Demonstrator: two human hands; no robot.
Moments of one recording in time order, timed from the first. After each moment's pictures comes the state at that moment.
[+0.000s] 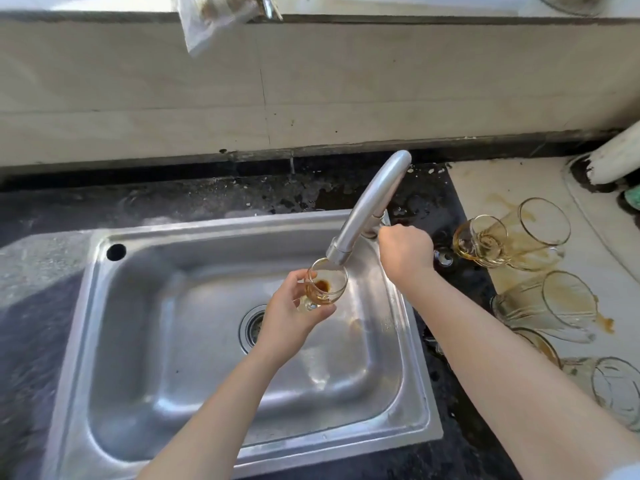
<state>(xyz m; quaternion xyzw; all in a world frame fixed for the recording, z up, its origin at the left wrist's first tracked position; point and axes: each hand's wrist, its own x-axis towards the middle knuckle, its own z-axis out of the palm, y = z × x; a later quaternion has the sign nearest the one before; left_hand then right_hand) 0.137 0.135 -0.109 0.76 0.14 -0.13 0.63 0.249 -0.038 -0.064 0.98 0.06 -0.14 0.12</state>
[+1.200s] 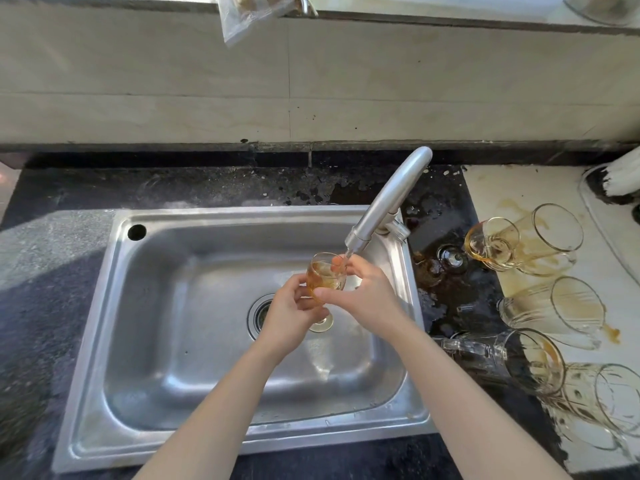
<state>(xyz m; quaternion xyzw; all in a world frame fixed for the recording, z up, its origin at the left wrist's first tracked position) 0.121 0.143 -0.099 0.67 0.21 -0.17 0.70 0.164 0.004 -0.064 0.81 -0.03 -0.23 -0.54</state>
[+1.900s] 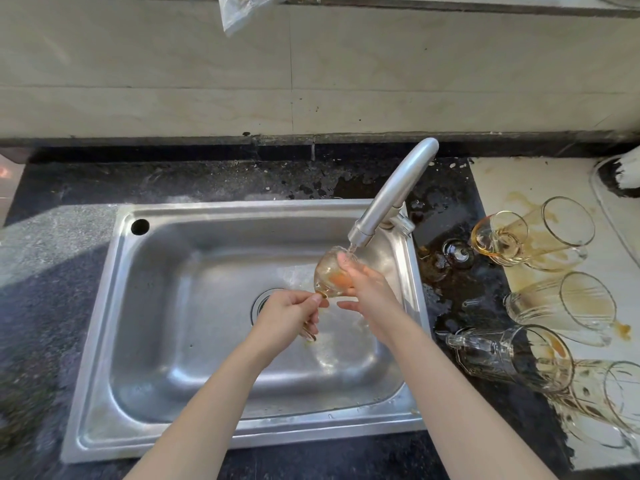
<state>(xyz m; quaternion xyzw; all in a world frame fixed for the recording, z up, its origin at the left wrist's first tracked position) 0.116 0.154 -0.083 0.67 0.23 -0.26 0.65 0.166 0.009 -0.085 0.69 -0.21 -0.31 -0.62</state>
